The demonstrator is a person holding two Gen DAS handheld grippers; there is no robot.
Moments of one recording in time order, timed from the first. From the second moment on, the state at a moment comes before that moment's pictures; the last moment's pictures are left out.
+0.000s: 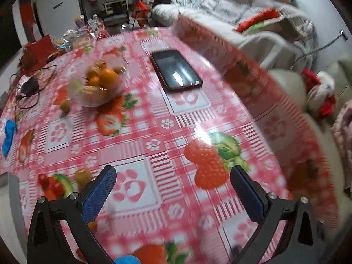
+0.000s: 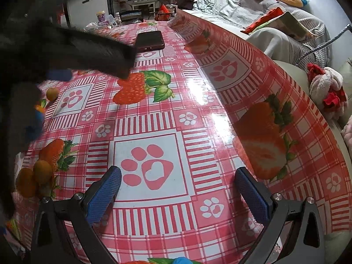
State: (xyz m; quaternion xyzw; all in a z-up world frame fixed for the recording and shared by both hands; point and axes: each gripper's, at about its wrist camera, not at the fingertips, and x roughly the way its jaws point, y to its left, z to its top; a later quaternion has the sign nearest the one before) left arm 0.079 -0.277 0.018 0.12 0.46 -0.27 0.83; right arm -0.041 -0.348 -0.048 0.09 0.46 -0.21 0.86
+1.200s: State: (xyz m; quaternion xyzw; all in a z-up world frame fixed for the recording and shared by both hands) left arm 0.058 -0.042 -0.048 0.07 0.47 -0.12 0.87; right arm -0.009 -0.220 -0.045 0.07 0.53 -0.07 0.84
